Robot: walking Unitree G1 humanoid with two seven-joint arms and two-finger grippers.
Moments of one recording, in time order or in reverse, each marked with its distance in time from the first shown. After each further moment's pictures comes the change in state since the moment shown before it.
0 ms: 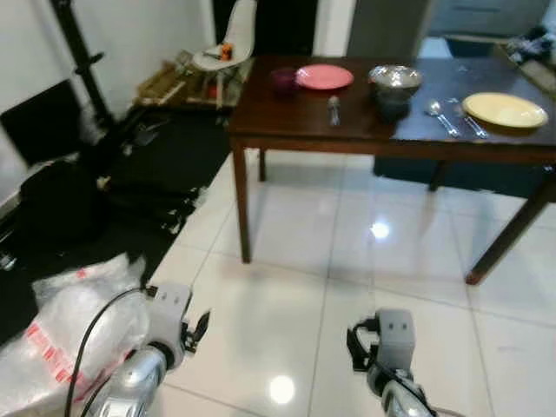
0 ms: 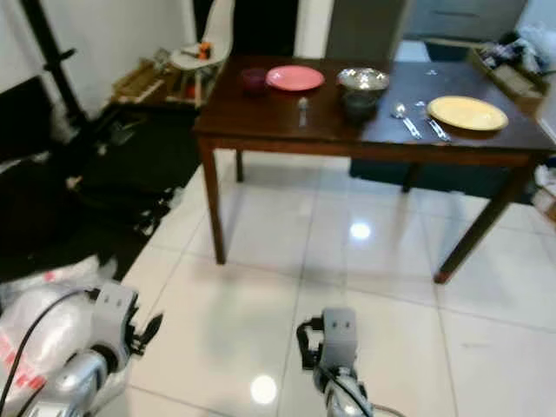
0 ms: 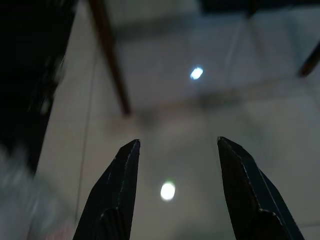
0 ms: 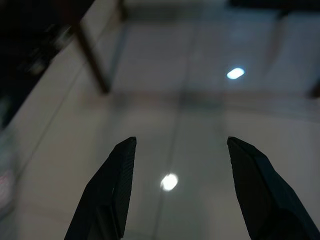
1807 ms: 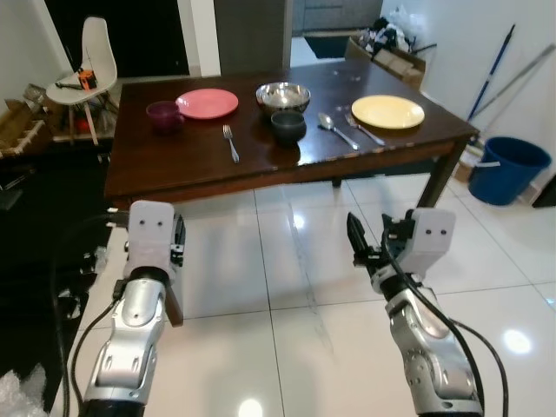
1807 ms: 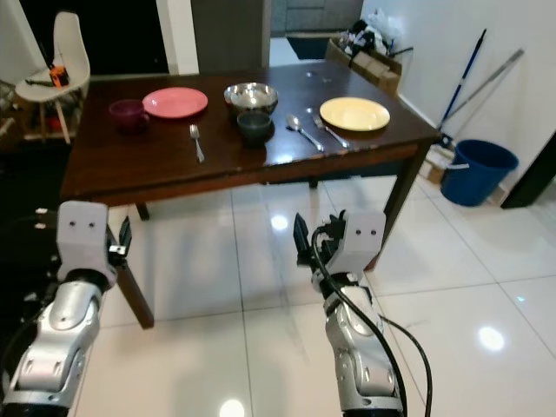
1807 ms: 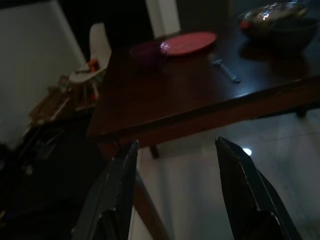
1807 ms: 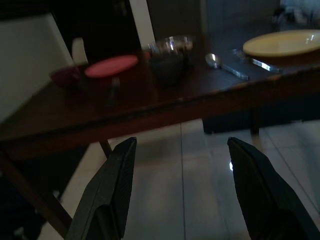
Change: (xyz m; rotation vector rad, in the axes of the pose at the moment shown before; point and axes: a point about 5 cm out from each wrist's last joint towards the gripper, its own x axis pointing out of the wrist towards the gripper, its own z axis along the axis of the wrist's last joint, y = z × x) left arm -0.021 0.023 0.097 0.094 -0.283 0.479; right arm 0.001 0.026 0.141 0.127 -0.412 0.194
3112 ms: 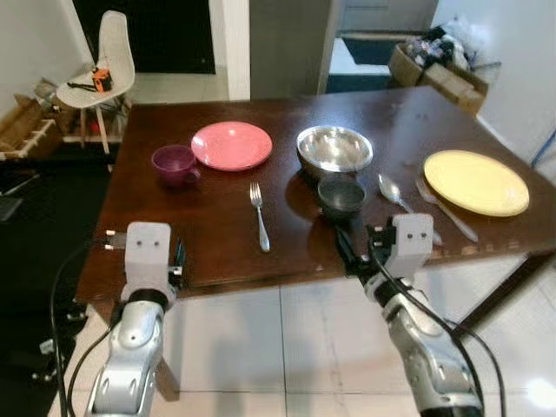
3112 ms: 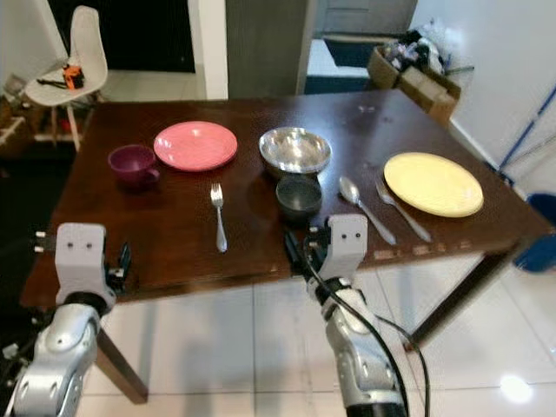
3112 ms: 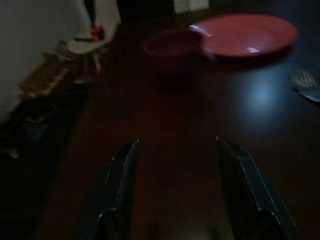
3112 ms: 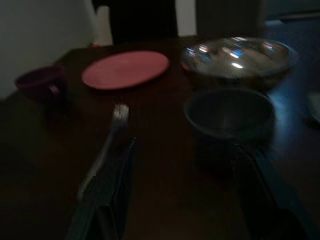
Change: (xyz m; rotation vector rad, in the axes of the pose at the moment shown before) left arm -0.014 0.000 -0.020 -0.029 0.112 -0.006; right arm 0.004 0.007 -0.015 -0.027 0.088 0.115
